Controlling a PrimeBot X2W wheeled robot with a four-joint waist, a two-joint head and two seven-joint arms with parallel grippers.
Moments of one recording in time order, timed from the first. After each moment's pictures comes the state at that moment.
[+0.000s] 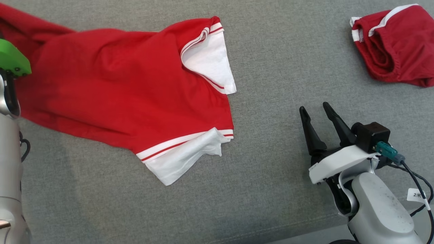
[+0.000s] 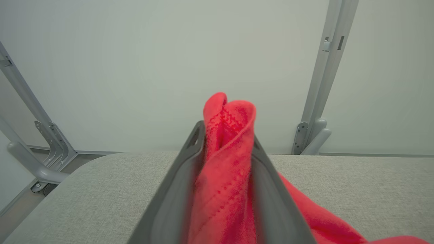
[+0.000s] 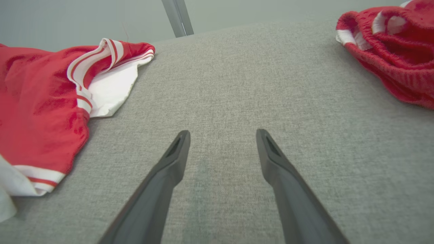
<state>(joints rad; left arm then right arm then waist) -1.02 0.34 -0.01 0.92 -0.25 -0.02 -0.26 -0.35 -0.15 0.22 0.38 0.38 0.13 -0.26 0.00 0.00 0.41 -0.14</state>
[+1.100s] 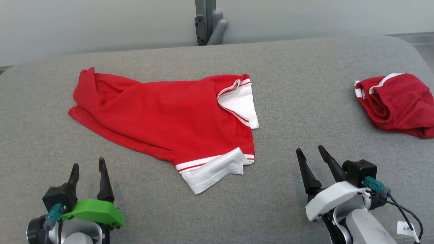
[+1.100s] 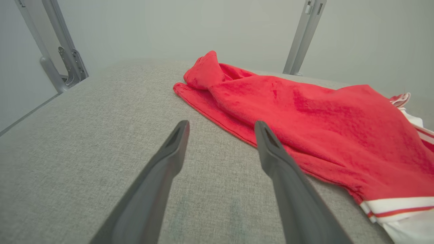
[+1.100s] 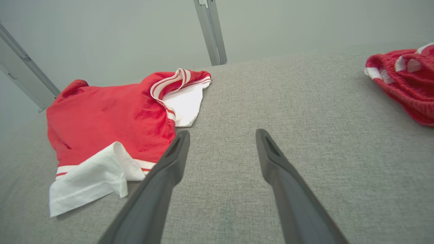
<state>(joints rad) -0.19 0.05 0.10 0.49 -0.19 -0.05 -0.26 -0.22 -0.11 0.21 0.46 0.36 0.13 -0.26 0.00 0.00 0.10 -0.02</state>
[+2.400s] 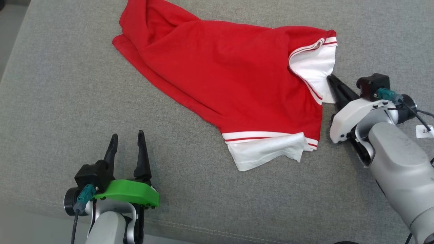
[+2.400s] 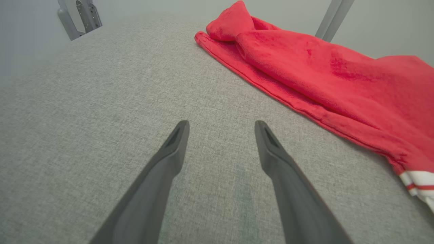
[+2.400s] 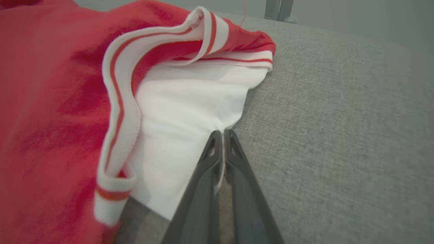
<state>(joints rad) -0.22 0.05 -0.18 0.33 -0.36 0.05 -0.26 -0.77 -0.29 0.47 0.92 0.43 0.13 -0.26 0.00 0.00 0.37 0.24</state>
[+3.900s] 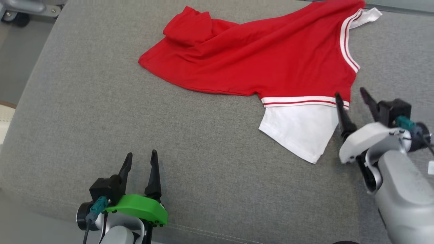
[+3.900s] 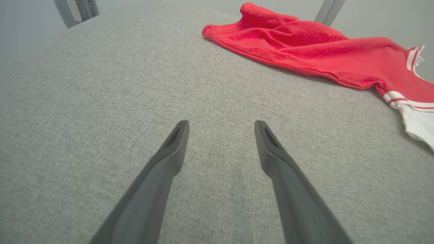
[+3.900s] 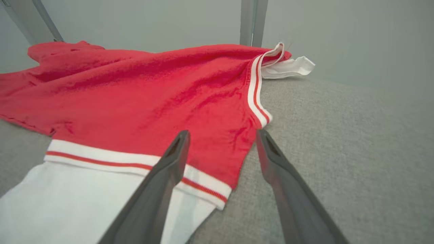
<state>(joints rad) -0.18 0.05 -0.24 0.39 -0.38 0.03 -0.26 -0.56 -0.26 0.14 0.70 0.24 0.13 -0.26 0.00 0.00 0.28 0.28</state>
